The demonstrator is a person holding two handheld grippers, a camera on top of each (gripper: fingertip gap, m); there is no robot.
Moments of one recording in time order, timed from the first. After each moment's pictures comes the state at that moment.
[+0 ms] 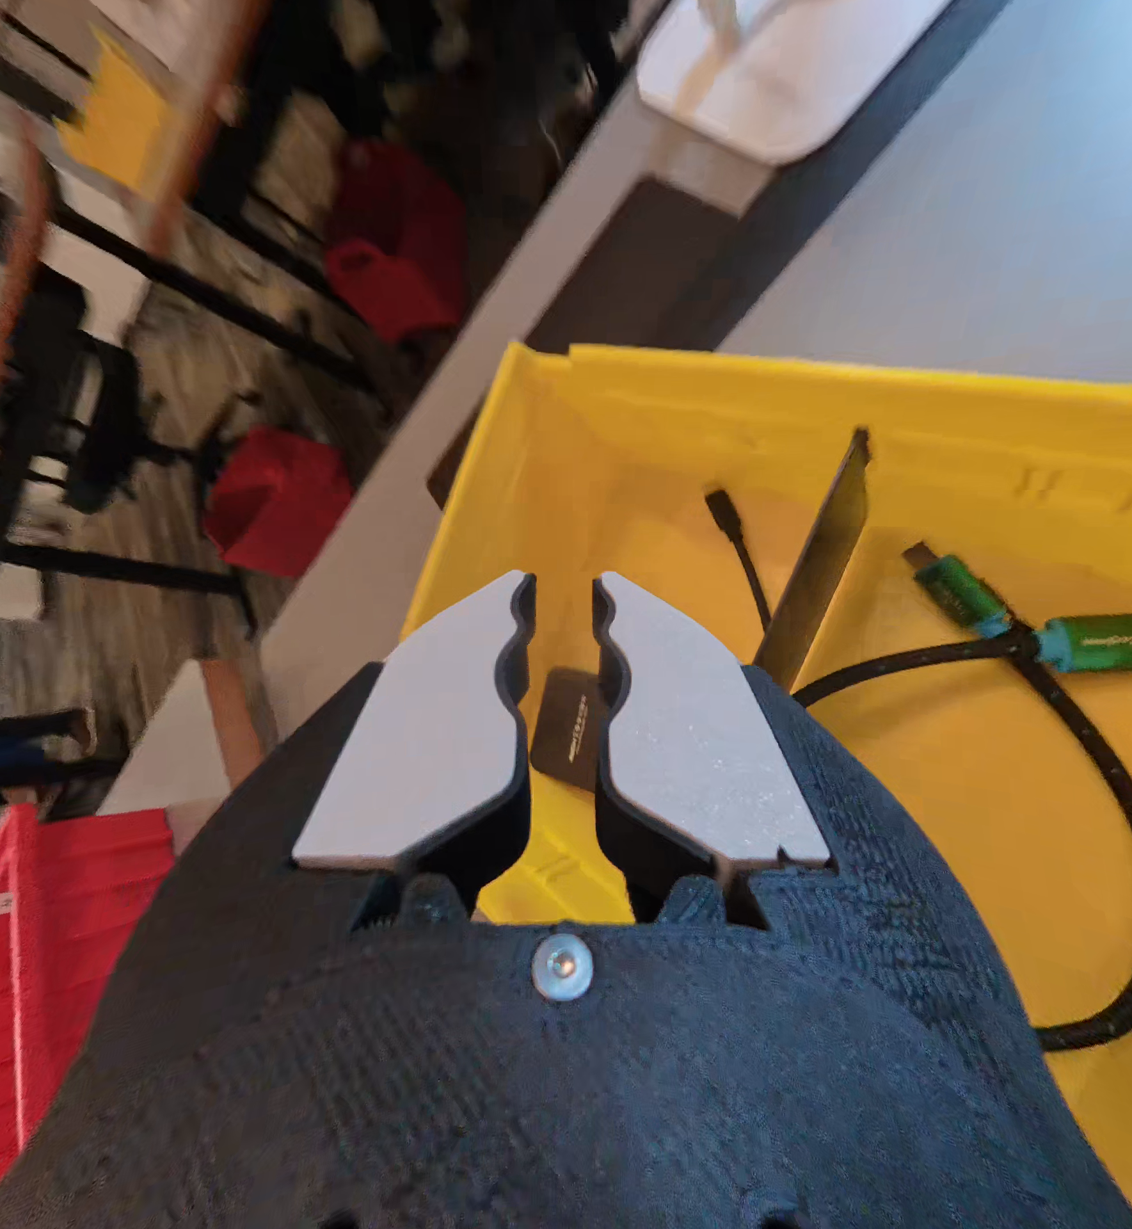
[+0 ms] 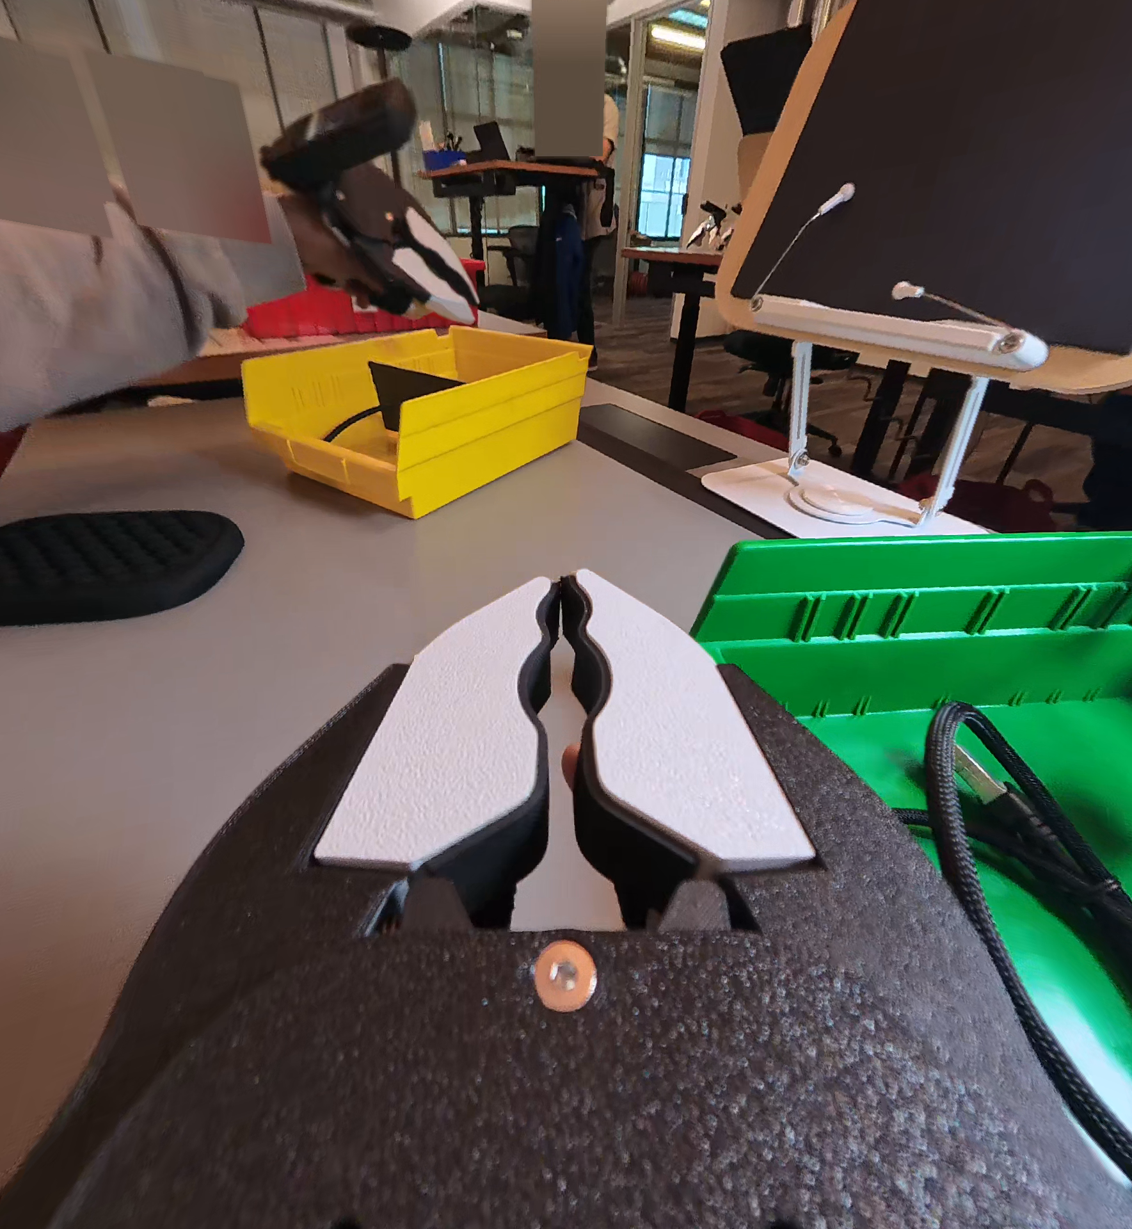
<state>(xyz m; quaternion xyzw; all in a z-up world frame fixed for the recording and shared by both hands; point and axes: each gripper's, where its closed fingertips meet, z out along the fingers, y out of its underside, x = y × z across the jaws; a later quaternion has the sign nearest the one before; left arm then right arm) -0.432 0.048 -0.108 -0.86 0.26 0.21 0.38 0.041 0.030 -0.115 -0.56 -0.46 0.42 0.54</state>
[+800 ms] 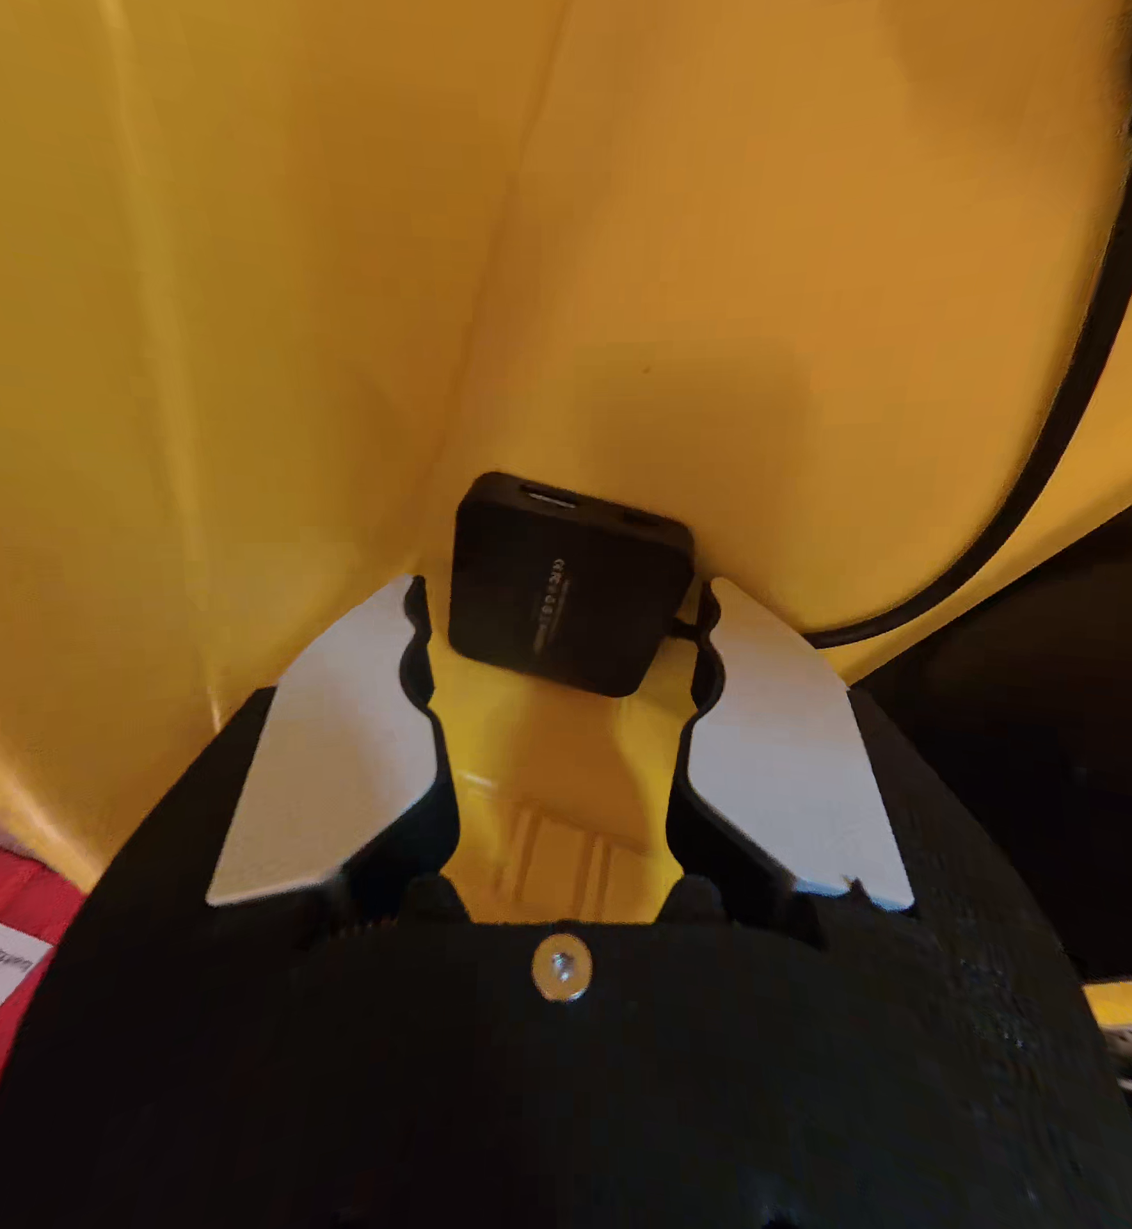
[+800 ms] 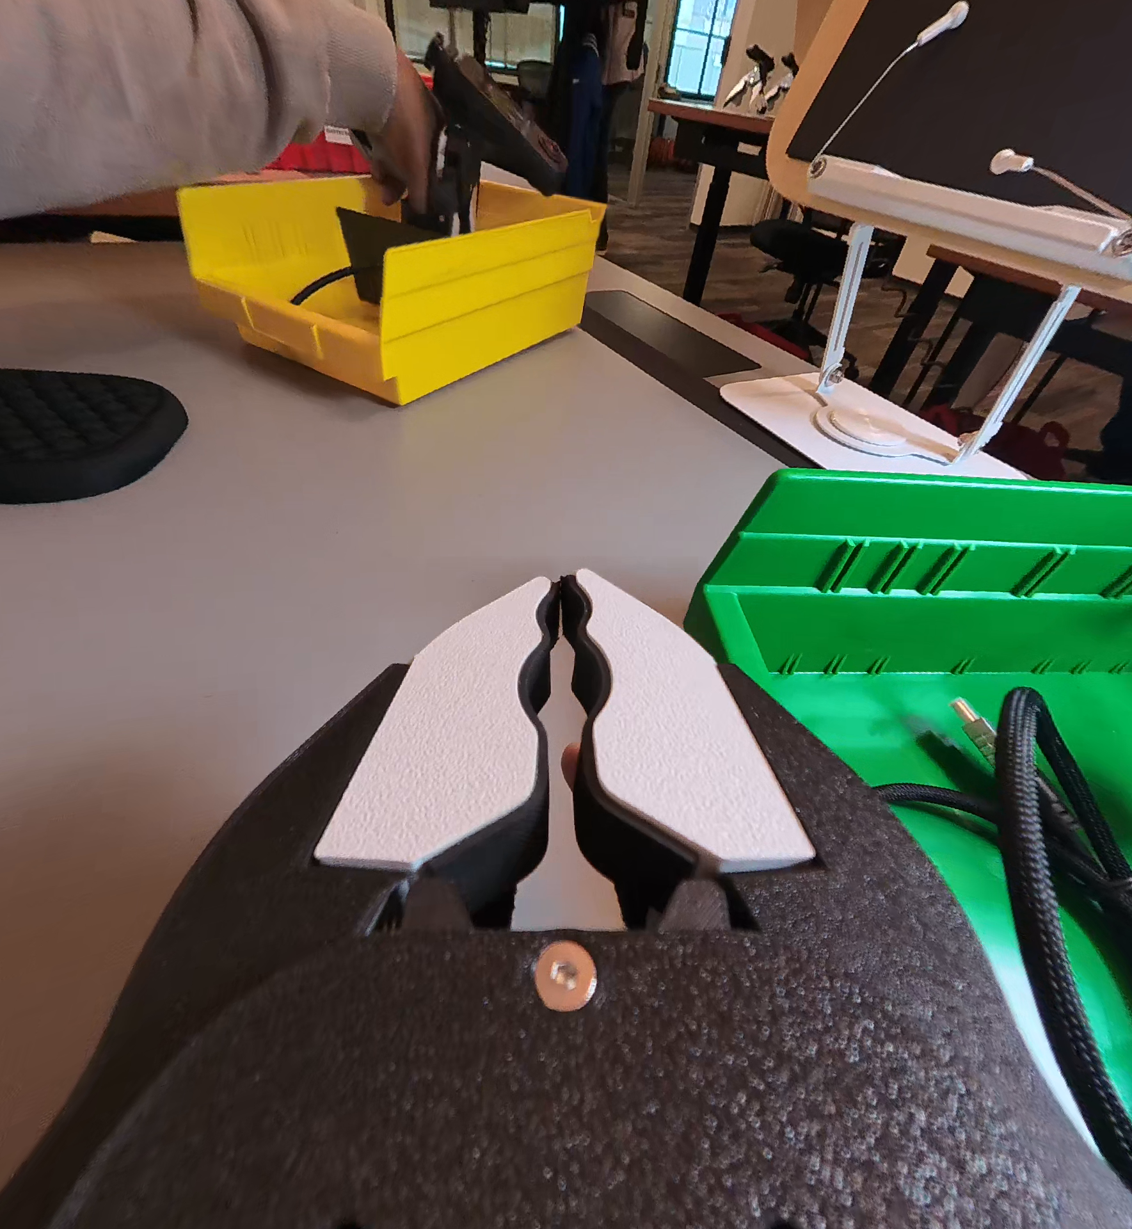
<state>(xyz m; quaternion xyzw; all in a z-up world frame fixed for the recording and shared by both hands) -0.518 0.021 -0.242 -0.98 0.16 0.11 -0.07 0.024 0.035 -0.153 -0.58 -0.52 0.36 0.50</state>
